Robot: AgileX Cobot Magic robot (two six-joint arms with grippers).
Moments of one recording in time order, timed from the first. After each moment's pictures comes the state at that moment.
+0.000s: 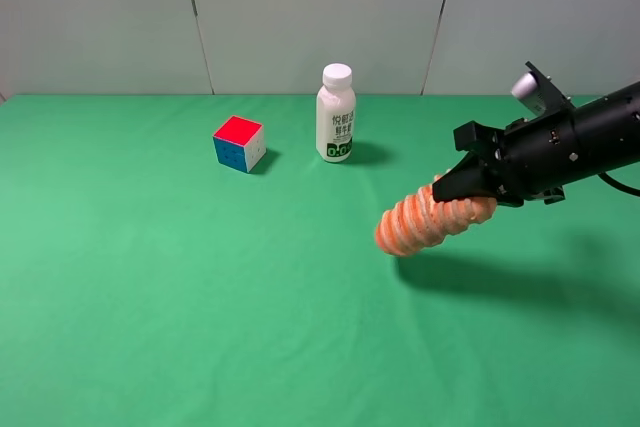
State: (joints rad) left arm -0.06 0.02 -0.52 0.08 1.10 -0.13; right arm 0.08 1.50 -0.72 1.03 0.71 -0.76
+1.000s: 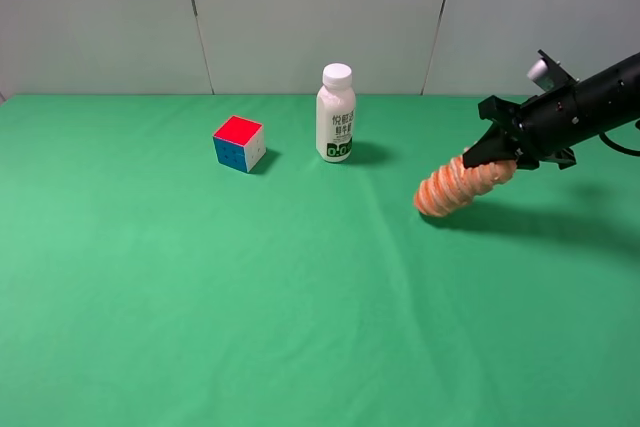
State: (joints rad) left arm -0.06 0.00 -0.52 0.08 1.10 -0.13; right arm -0.09 1.79 -0.99 0.91 0.75 -0.79
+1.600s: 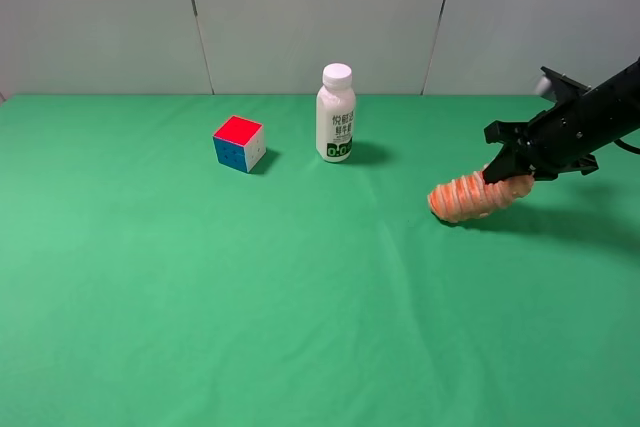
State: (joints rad) left arm -0.06 0.00 -0.52 0.08 1.10 -0.13; right arm -0.09 1.81 -0.99 0.71 0.64 -0.66
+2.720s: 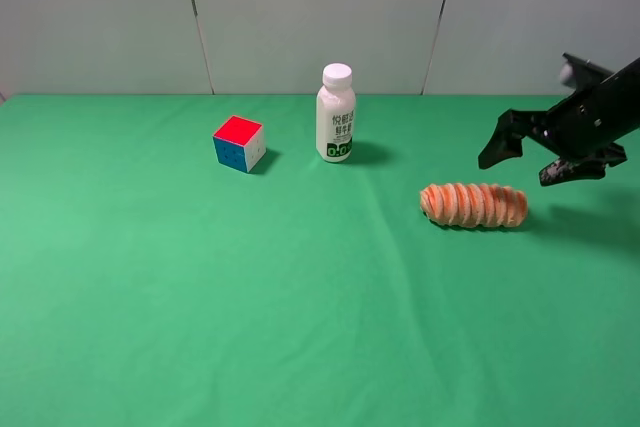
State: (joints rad) left arm -0.06 0.00 -0.52 0.09 1.10 -0.13; right arm -0.09 1.70 -0.99 0.56 0.64 -0.47
